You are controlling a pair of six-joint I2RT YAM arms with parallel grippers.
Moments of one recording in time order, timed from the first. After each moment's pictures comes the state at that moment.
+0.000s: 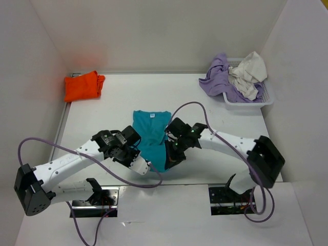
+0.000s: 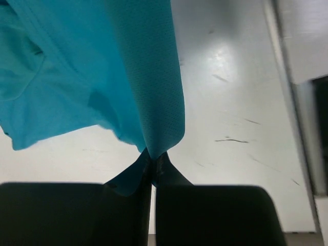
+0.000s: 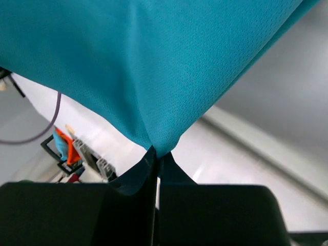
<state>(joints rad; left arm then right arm) -0.79 1.14 0.89 -1.04 0.08 1.24 0.83 1.54 0.99 -0.65 -0.48 0.72</state>
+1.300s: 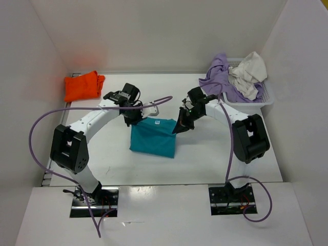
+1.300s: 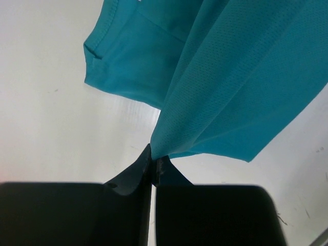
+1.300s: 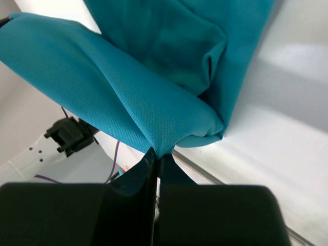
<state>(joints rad) -0.41 1.67 1.37 -0.87 0.23 0.86 0.40 1.77 1.27 -0.71 -0.65 0.61</state>
